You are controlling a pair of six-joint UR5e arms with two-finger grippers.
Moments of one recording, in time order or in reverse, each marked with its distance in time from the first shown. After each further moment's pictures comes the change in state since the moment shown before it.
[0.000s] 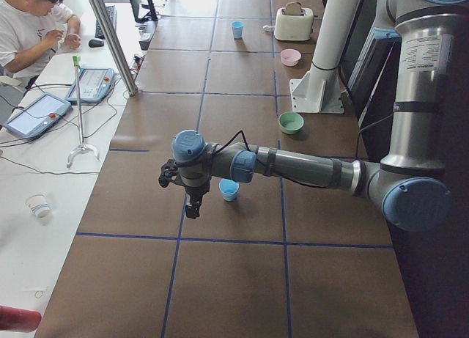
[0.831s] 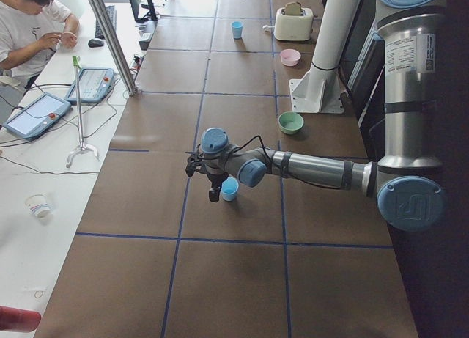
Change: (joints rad) left arm 0.326 0.140 -0.018 -0.422 0.077 -0.521; right arm -0.009 0.002 -0.001 0.000 0.000 0.001
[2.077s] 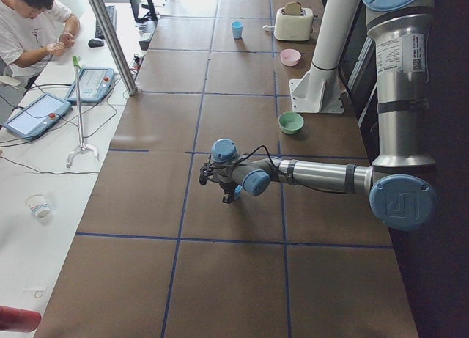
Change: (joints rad) left arm 0.110 -0.009 0.057 -0.044 0.023 -0.063; right arm 0.000 0.000 -0.007 0.001 0.000 -0.001
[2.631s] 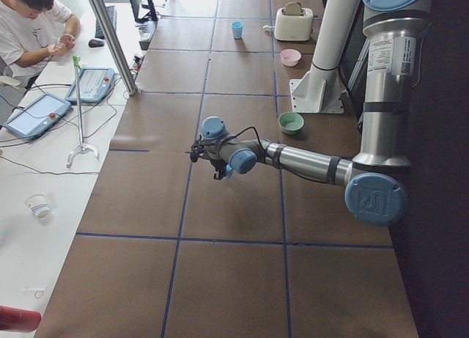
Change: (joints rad) left arm 0.001 -0.185 -0.061 0.153 -0.056 -0.056; right arm -0.001 0.000 0.000 0.000 0.000 0.000
